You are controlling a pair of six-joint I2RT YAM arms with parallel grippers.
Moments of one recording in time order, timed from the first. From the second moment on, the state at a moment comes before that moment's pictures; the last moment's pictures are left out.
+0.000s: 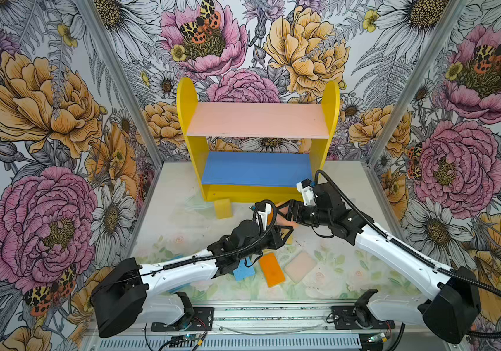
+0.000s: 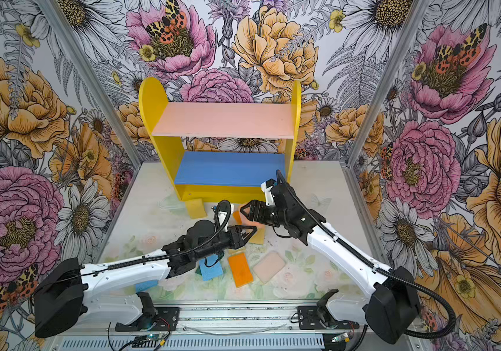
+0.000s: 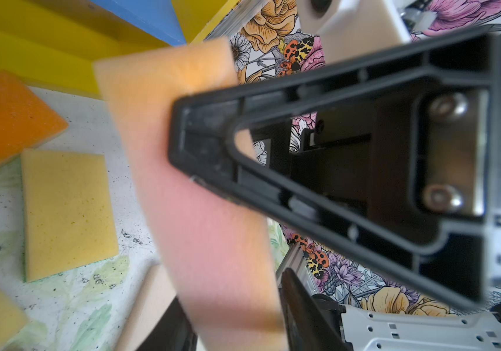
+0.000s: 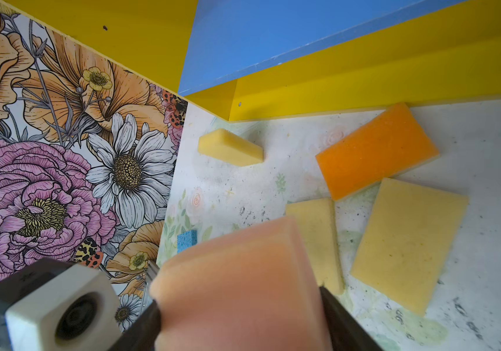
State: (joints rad) left arm -0.99 1.27 0.68 0.35 0.04 -0.93; right arm 0.59 1.25 1.02 -0.37 -0.35 0.77
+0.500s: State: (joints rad) left arm -0.99 1.25 0.68 0.35 0.02 -0.93; right arm 0.57 1.22 1.01 -0.36 -0.37 0.76
